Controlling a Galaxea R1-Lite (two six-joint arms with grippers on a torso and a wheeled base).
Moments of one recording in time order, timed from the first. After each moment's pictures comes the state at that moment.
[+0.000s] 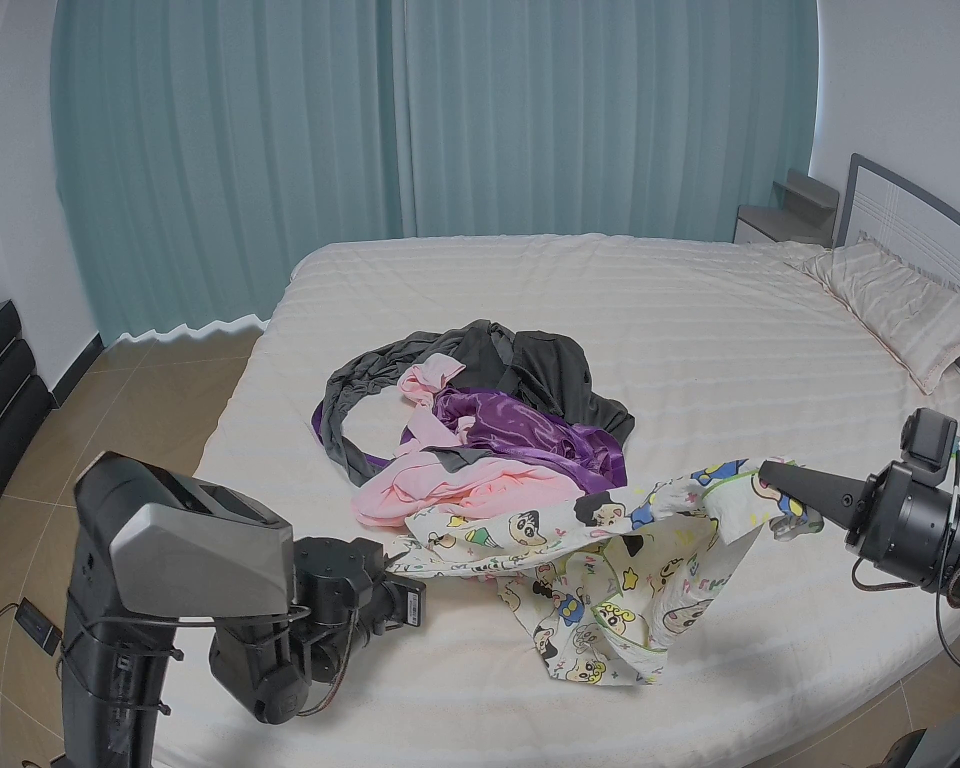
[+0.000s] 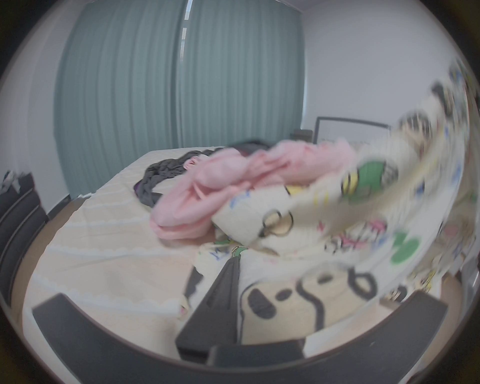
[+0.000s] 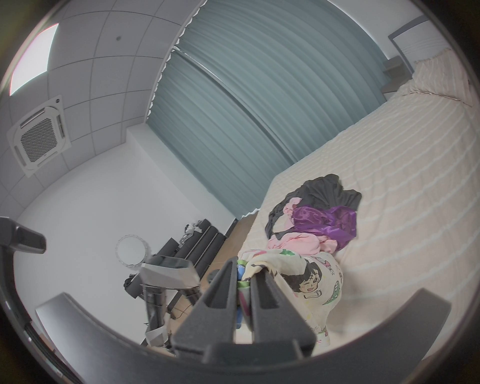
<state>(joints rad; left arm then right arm) -0.54 2.41 -0.51 -1.55 0.21 -0.11 0.55 1.18 -0.40 -0.68 0.19 0.65</state>
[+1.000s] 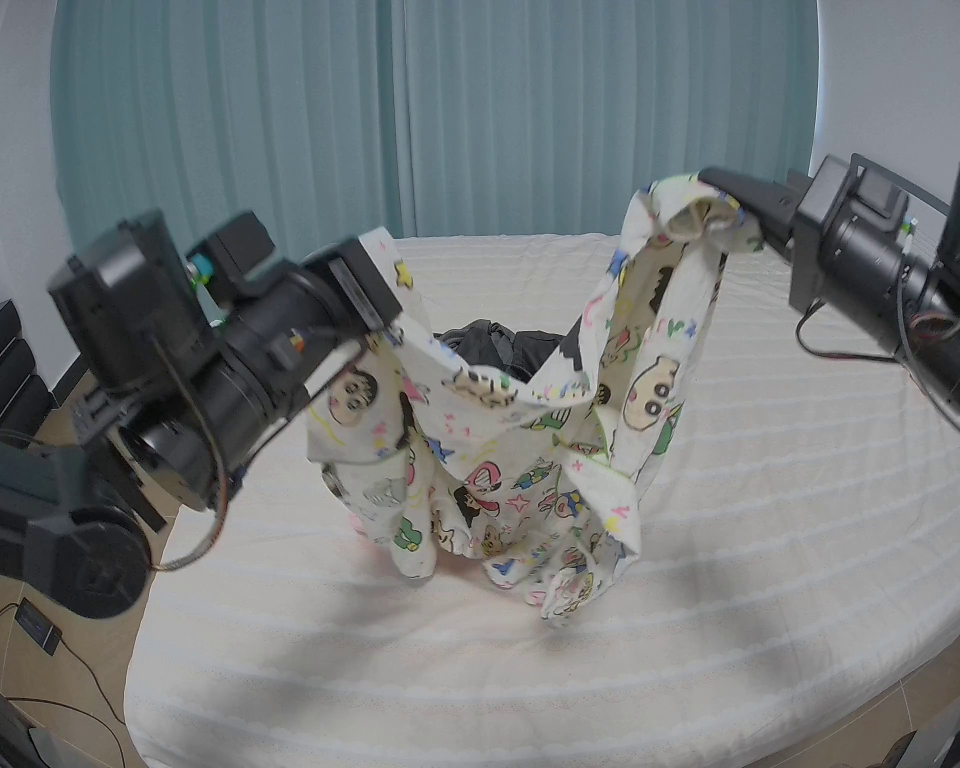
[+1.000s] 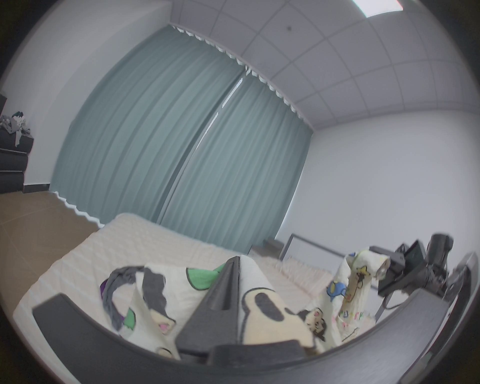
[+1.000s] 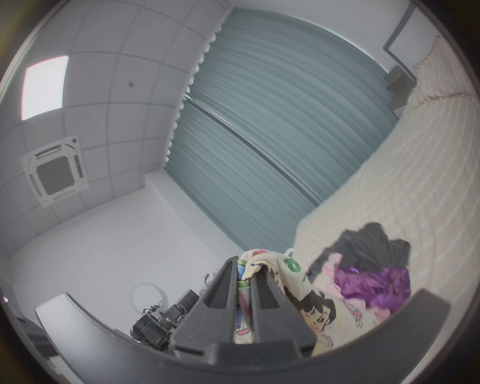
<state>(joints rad) -0.66 1.64 -0.86 -1.01 0.29 -0.34 0.55 1.47 -0.97 -0.74 0.10 0.78</state>
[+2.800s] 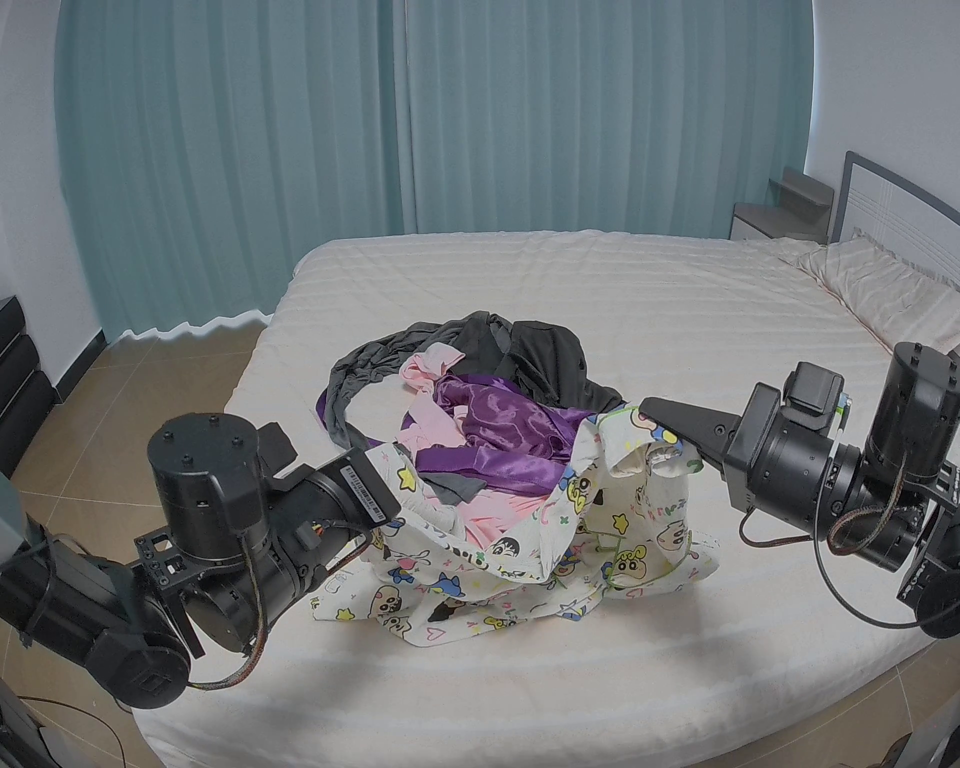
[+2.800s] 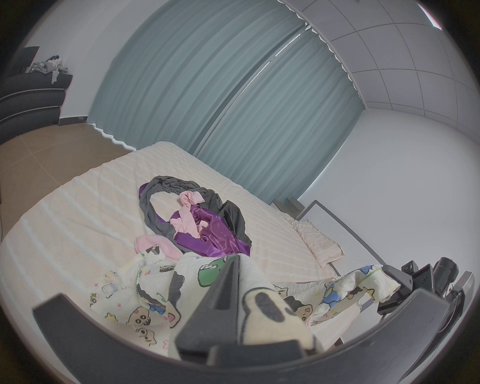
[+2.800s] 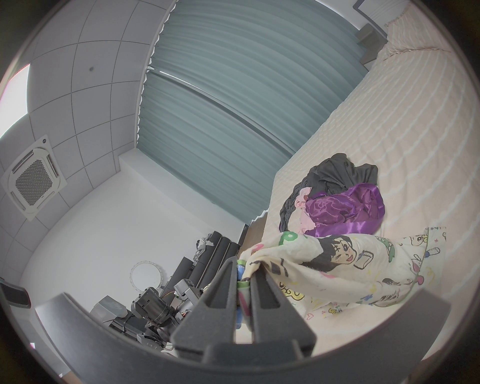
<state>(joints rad) -0.67 1.72 -0.52 -1.03 0.30 -0.70 0.62 1.55 -0.56 -0.96 0.12 0.88</state>
